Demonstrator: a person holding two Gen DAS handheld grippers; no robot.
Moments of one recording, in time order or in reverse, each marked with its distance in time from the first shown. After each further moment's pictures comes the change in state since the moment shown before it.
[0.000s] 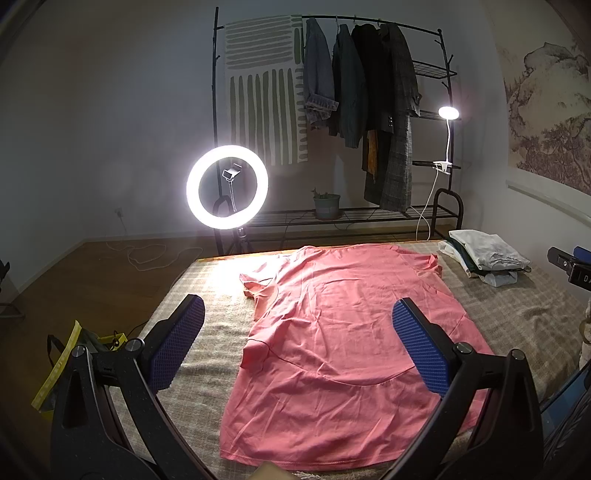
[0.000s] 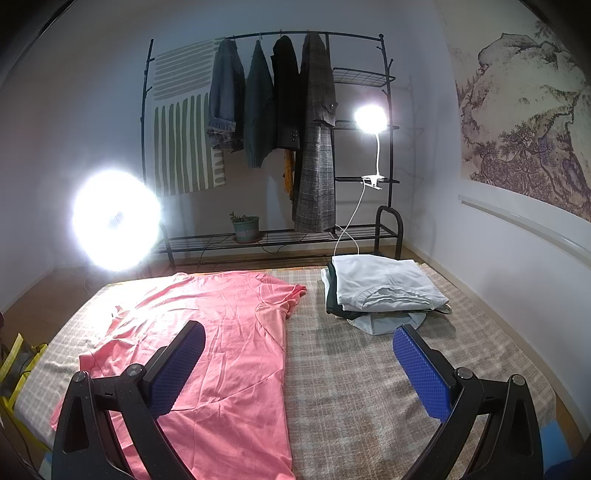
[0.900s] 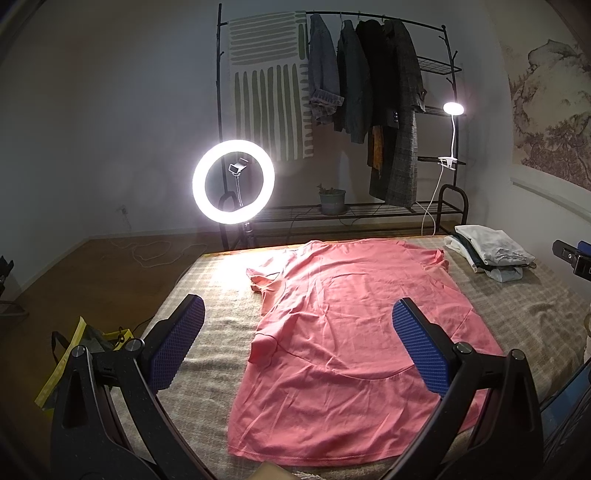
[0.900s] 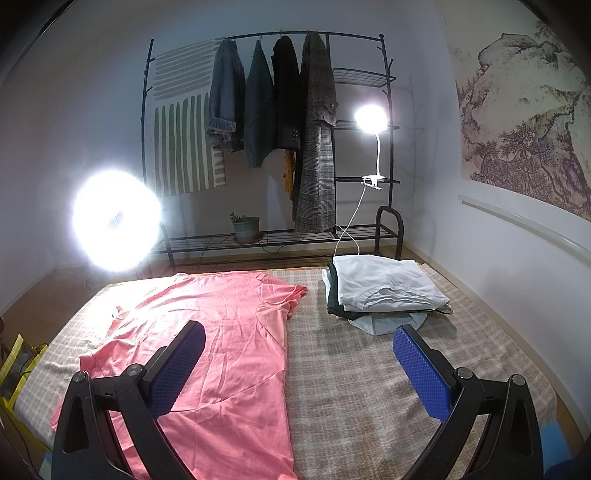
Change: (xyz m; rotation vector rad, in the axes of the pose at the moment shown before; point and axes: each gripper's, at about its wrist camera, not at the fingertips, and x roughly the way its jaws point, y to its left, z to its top) left arm 0.004 0.021 -0.007 -0.001 0.006 0.013; right arm 0.000 0.001 0.000 0.000 0.000 0.000
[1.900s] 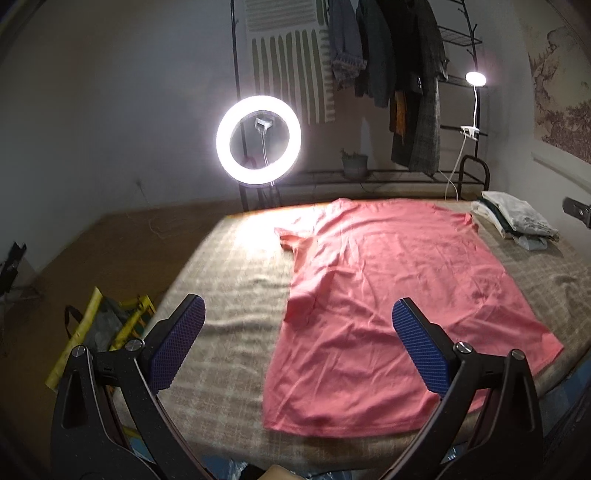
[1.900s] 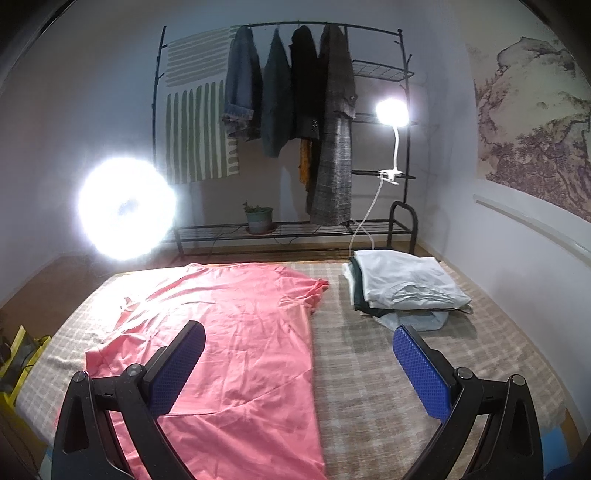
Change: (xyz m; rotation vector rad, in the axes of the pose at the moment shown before) left arm 0.015 0.026 -0.040 0.008 0.142 0.068; right arm 0.022 0.044 0.000 -0.036 0.037 0.035
